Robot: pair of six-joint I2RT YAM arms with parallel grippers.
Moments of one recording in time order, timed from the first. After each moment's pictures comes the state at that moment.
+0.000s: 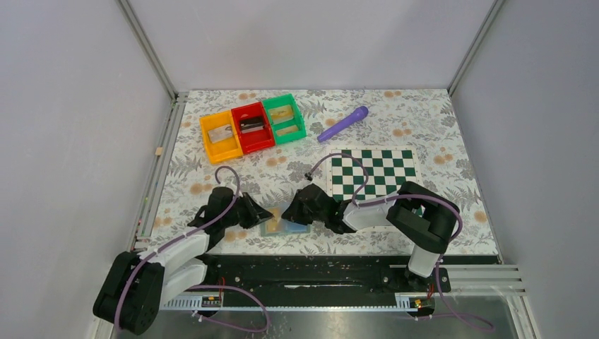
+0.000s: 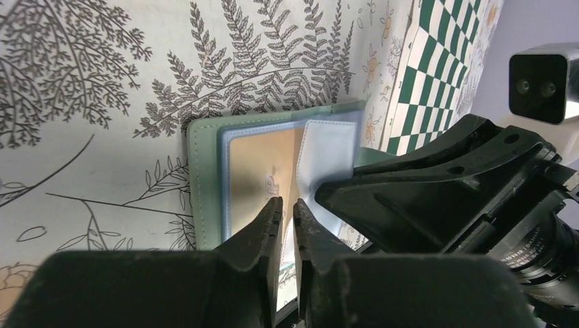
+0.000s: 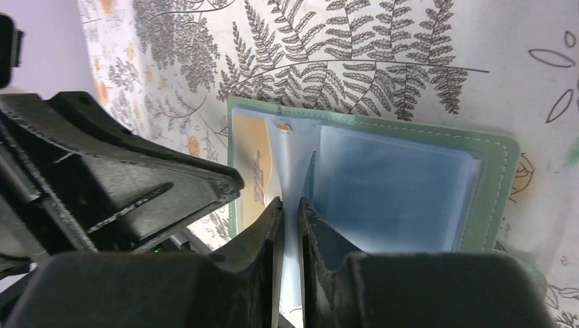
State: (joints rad) left arm -0.34 0.98 0.17 0.15 0.41 -0.95; right arm 1.04 1.76 0.76 0.32 0.06 1.12
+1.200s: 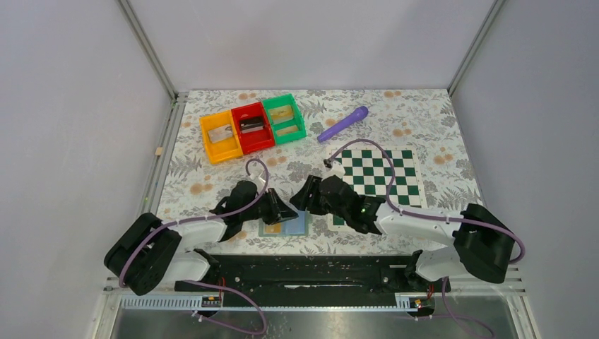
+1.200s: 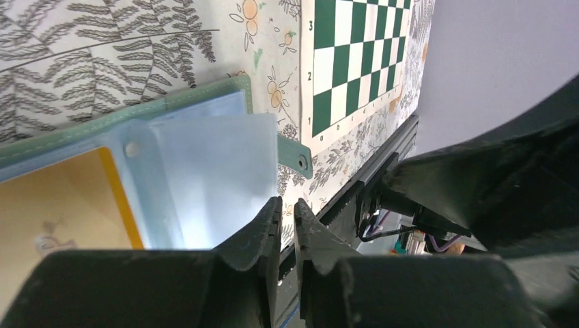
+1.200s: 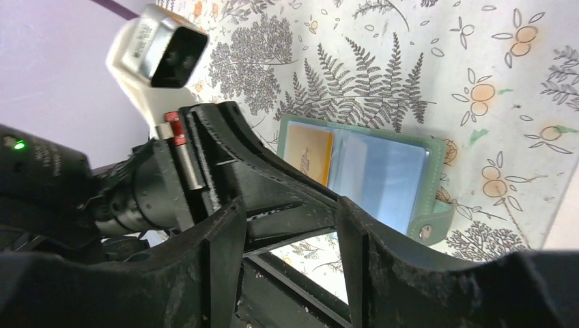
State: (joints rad) left arm -0.59 1.24 0.27 0.42 0.44 -1.04; right arm 1.02 1.39 0.71 0.12 0.17 1.05
